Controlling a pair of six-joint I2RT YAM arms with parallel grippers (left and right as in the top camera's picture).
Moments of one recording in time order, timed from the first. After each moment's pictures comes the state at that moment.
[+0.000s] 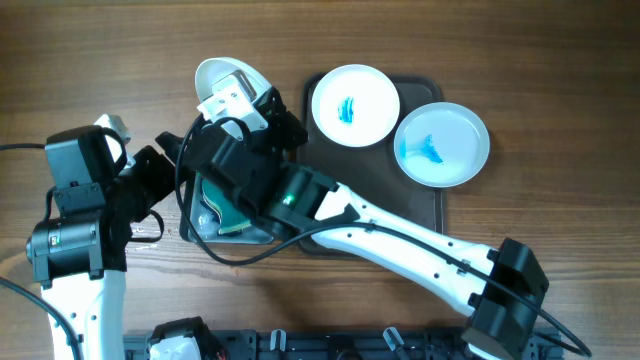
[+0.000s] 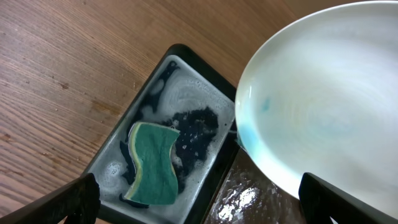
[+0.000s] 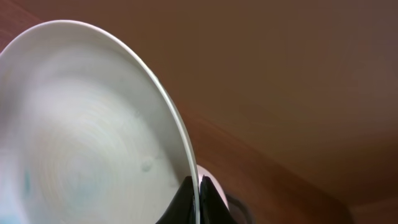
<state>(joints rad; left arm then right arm) 0.18 1.02 1.09 -0.96 0.22 -0.52 1.08 1.86 1.67 -0.42 1.05 -0.08</state>
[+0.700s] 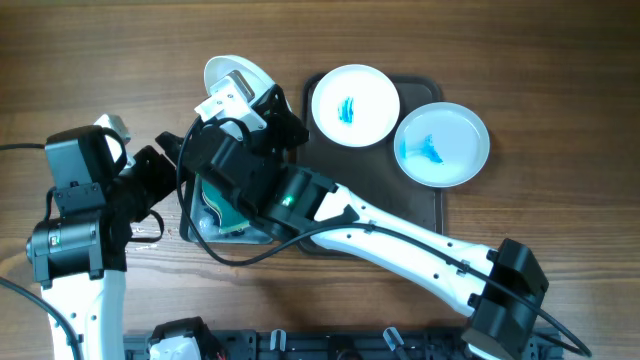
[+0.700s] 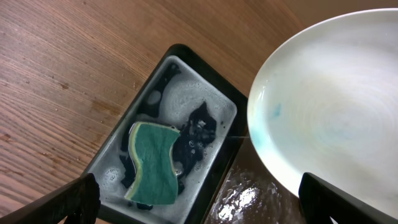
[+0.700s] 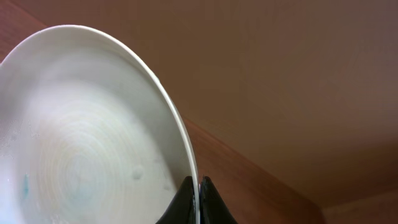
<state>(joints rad) 0.18 1.02 1.09 -0.96 0.22 -0.52 1.08 1.86 1.67 -0.41 1.10 -0.16</state>
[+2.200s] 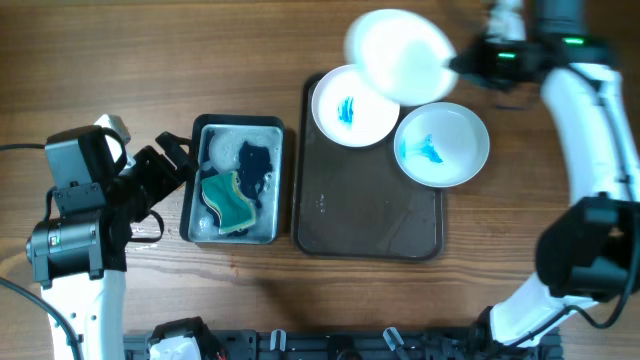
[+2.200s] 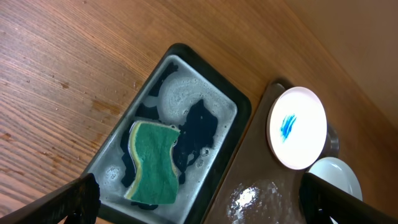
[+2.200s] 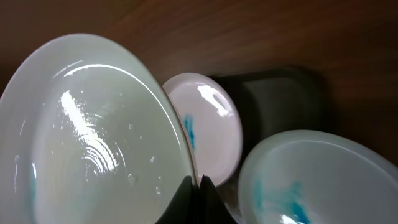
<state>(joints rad) 0.18 1.02 1.09 -0.96 0.22 -0.52 -0.16 1.86 1.69 -0.90 -0.61 0.29</state>
